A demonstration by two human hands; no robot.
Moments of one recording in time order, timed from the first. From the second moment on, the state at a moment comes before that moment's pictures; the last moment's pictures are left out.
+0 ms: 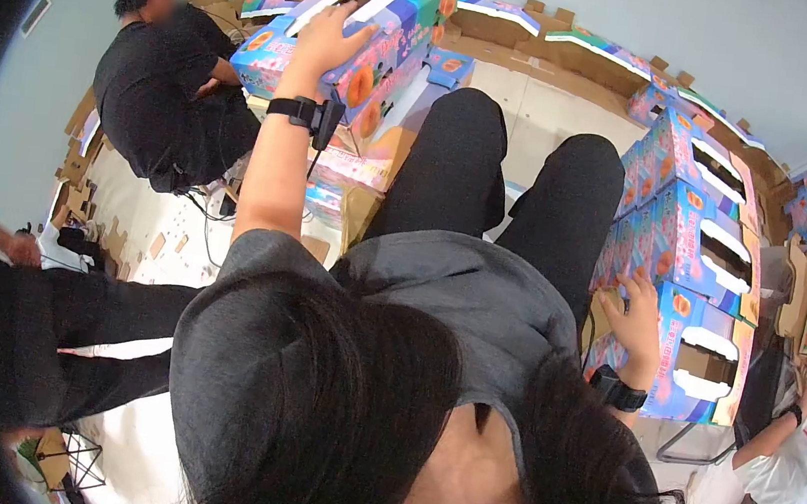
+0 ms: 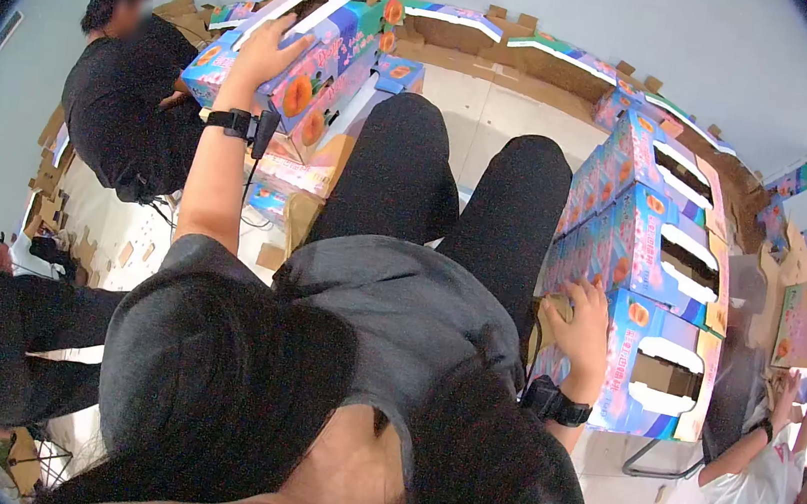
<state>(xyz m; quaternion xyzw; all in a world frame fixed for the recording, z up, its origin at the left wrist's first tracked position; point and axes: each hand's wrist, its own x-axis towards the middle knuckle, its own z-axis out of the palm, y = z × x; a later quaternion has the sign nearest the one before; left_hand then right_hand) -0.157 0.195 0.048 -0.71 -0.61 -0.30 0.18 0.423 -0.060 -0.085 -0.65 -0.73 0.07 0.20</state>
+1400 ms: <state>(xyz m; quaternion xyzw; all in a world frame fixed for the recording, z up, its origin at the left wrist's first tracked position) 0.009 0.043 0.118 -0.76 -0.42 -0.47 0.15 0.327 -0.042 0.079 -0.39 -0.71 -0.21 0.55</state>
